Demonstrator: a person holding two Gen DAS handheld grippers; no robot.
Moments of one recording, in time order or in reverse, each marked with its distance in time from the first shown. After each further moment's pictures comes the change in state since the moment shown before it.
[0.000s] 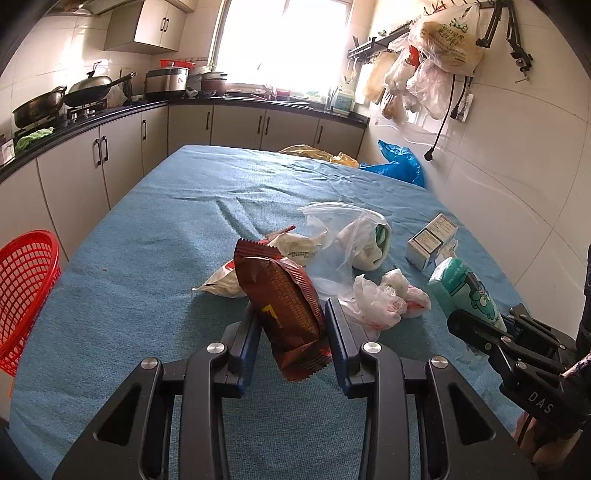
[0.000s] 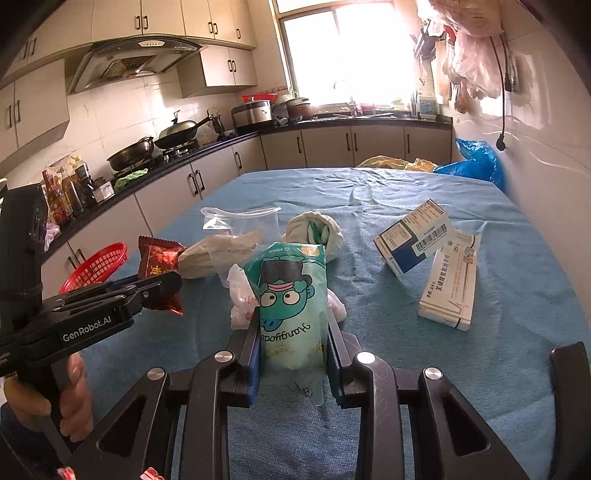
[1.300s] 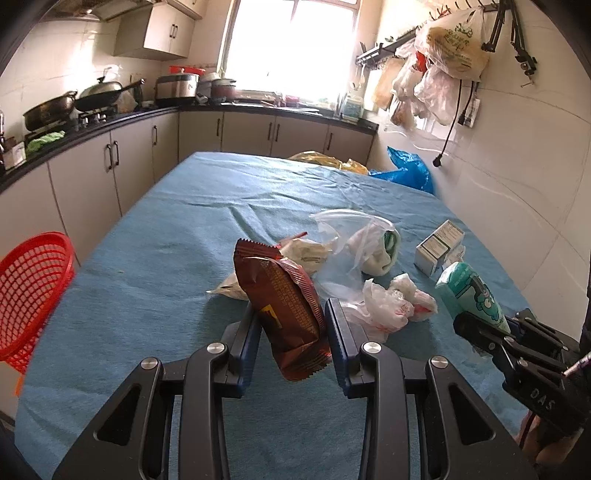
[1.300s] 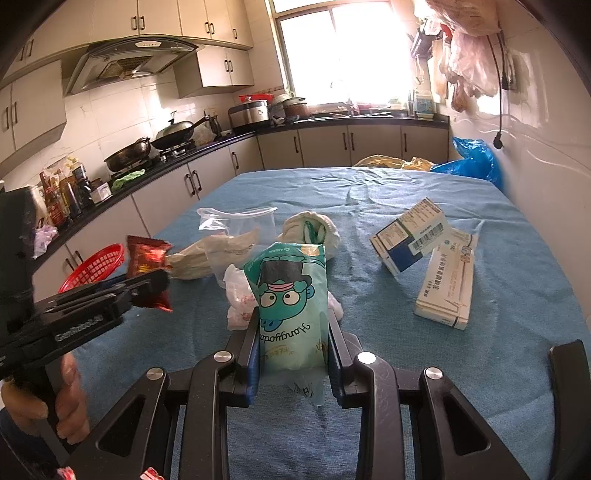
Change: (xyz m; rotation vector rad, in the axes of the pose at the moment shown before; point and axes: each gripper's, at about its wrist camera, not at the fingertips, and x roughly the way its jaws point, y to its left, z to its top) left arm -0.012 0.009 -0.005 -0.009 -0.038 0.049; right arm 0.002 -0.002 0.001 0.008 -0.004 -0.028
